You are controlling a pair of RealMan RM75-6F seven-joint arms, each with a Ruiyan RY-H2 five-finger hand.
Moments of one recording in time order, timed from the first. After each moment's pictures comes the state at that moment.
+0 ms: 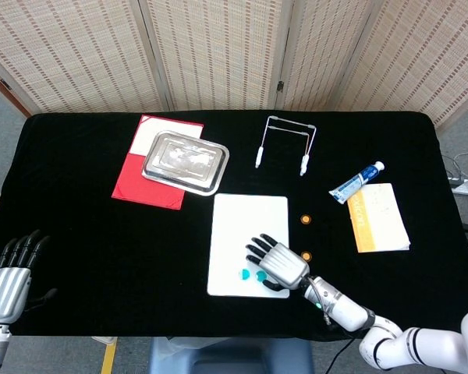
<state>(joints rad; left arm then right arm) -0.10 -1.16 -0.02 -1.58 1.53 1.48 0.11 0.67 -1.51 -0.01 -1.50 -1.56 0.91 -0.34</state>
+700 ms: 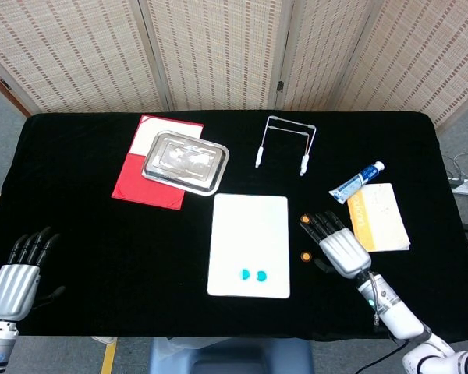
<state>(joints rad) -0.12 -1.15 -0.02 -1.62 1.57 1.48 0.13 0.50 -1.32 -0.03 -1.52 -1.49 1.11 -0.35</state>
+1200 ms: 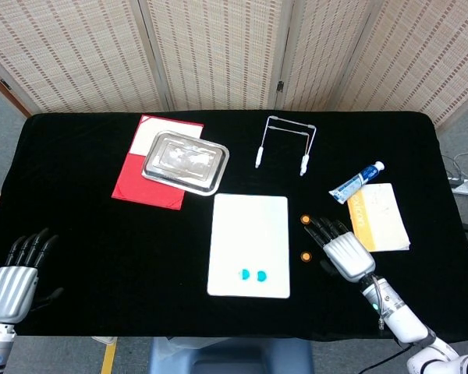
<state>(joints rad) -0.11 -1.14 -0.01 -1.62 1.57 1.49 0.13 0.47 -1.34 -0.04 -1.47 -1.52 1.13 -0.34</state>
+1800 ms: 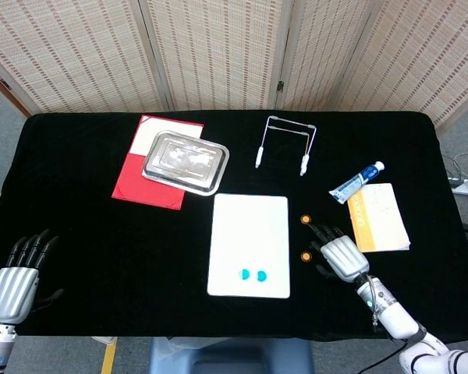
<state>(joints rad) -0.11 -1.15 -0.01 -1.61 1.57 1.48 0.13 0.48 -1.42 -0.04 -1.35 -1.51 1.04 -0.18</state>
